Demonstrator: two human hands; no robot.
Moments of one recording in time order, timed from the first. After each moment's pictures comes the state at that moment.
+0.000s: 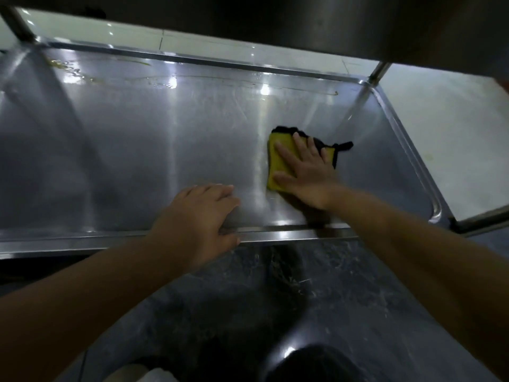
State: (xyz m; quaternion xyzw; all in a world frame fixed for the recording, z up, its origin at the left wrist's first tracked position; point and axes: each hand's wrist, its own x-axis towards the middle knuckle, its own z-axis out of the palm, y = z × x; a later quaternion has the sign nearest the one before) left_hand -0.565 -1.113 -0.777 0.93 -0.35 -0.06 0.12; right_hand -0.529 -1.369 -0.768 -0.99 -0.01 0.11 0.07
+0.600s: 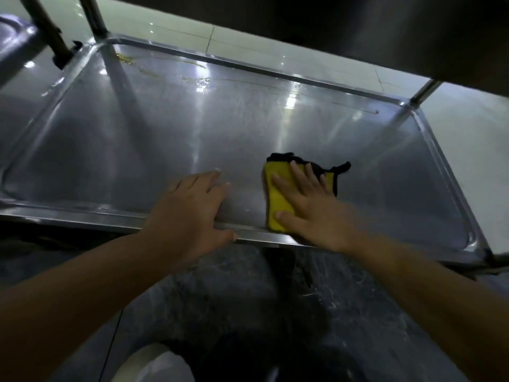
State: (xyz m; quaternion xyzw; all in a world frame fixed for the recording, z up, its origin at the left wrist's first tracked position) left_hand -0.580 -1.050 -0.758 0.96 -0.23 -0.03 0.14; right_hand -0.568 -1.302 -0.764 -0.98 -0.16 0.13 0.07
